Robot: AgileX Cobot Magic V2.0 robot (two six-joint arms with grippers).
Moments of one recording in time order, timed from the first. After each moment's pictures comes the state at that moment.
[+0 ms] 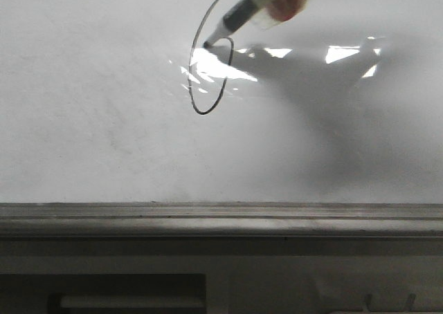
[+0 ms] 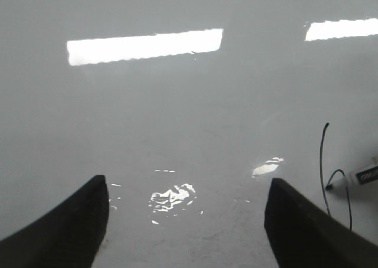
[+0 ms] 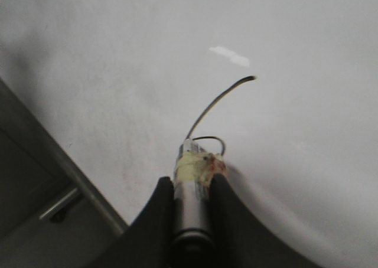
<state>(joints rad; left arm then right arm) -0.09 0.51 -0.58 -1.00 0.45 0.93 0.56 1.04 -0.82 0.74 0.38 -0.69</state>
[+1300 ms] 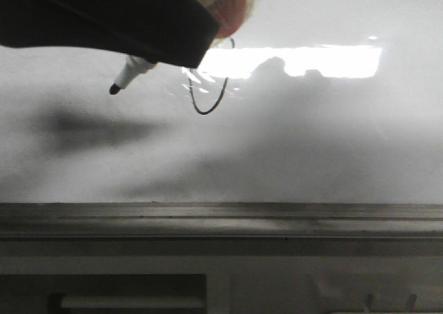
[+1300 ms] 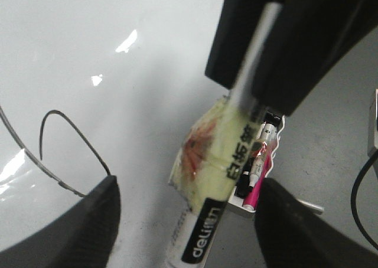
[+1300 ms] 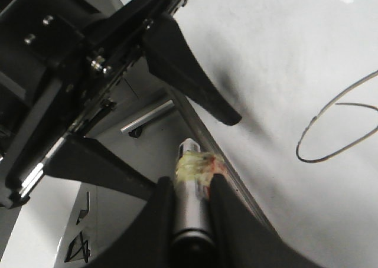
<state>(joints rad) -0.80 1.07 -0.72 -1.00 0.37 1.17 0.61 1.08 -0.98 0.74 0.77 -0.70</state>
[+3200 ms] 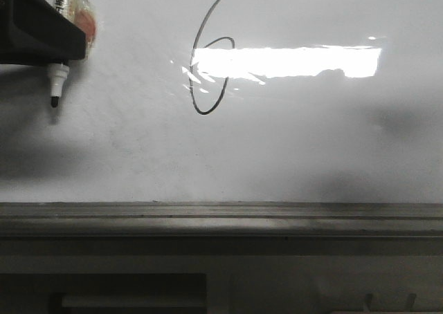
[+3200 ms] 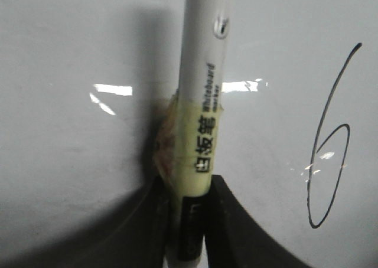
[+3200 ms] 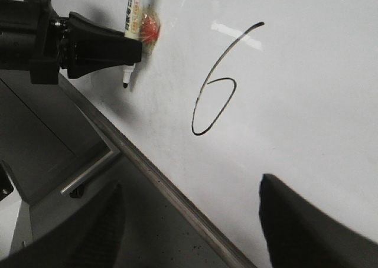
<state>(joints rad) -0.71 1.06 -0.57 -1.42 -0.12 0.96 0.37 0.80 -0.78 0.75 0.70 -0.69</state>
